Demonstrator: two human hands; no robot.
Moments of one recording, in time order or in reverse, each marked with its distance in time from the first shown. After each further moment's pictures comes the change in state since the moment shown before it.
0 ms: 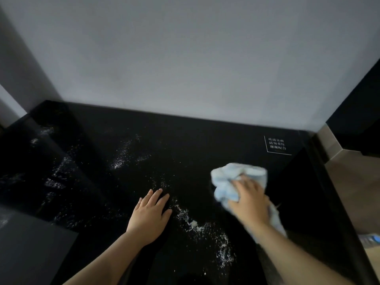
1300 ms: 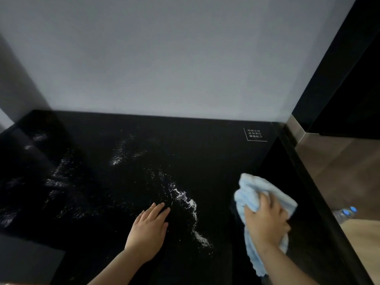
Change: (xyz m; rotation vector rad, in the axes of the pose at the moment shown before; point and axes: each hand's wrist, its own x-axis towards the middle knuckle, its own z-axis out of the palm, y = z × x) left_hand -0.073 -0.005 0.024 0.039 0.037 0.152; right_hand -0.108 -0.008 -0.018 0.109 0.144 0.683
